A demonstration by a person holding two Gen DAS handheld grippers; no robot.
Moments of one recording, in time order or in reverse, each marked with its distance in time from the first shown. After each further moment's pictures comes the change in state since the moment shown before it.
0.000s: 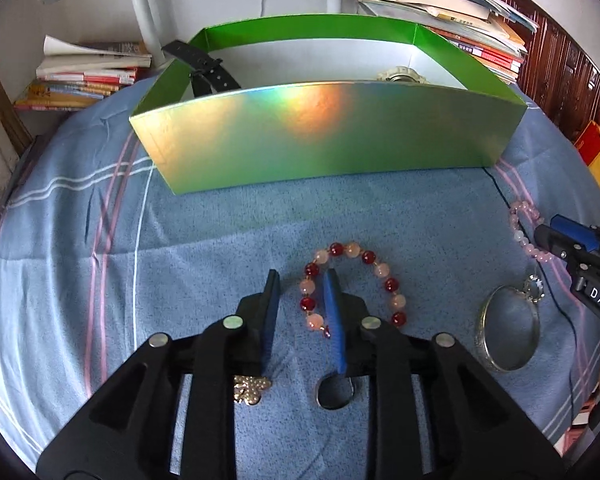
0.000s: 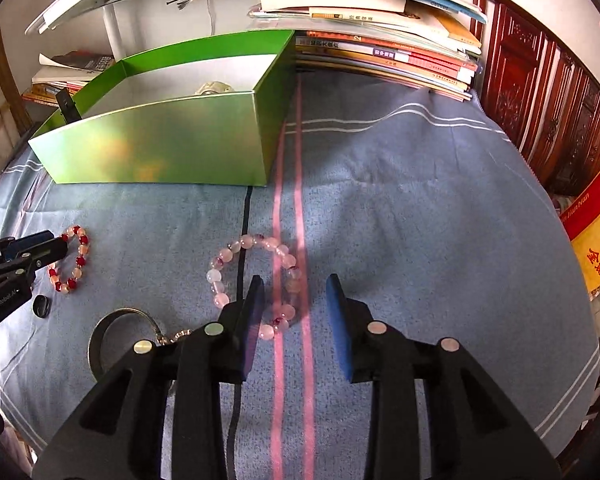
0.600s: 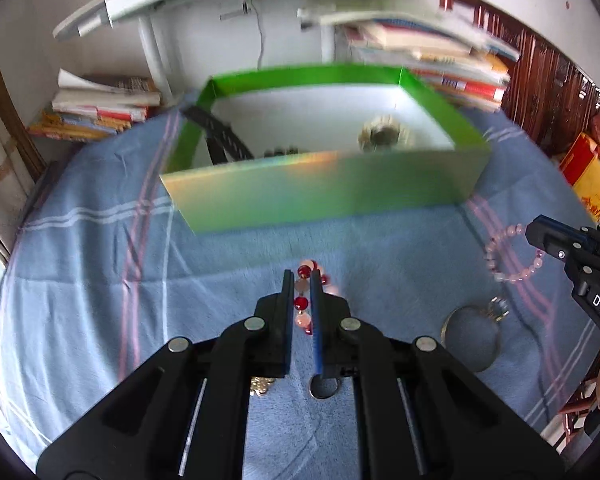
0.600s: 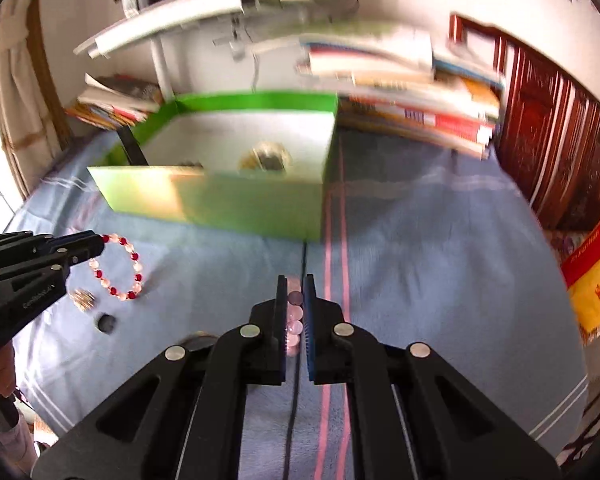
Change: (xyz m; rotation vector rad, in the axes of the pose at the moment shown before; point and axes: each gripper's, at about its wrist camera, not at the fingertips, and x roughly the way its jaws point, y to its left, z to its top) left arm -0.053 -0.001 0.015 0.008 -0.105 -0.008; right arm -0.065 0.027 0.026 -0.071 -0.155 0.083
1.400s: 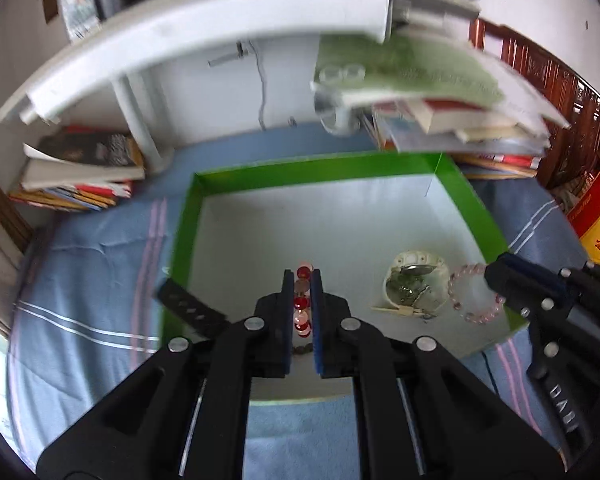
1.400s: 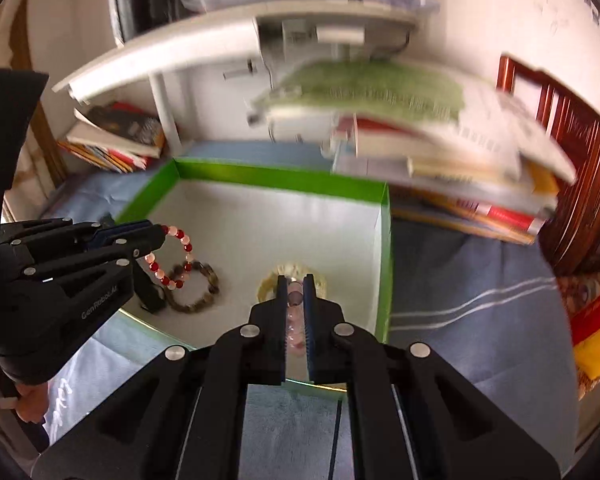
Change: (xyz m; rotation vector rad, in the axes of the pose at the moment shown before) left arm 0.067 0.007 0.129 -0.009 -0.019 0.017; right arm 0.088 0.016 0.102 -0.016 0.029 0.031
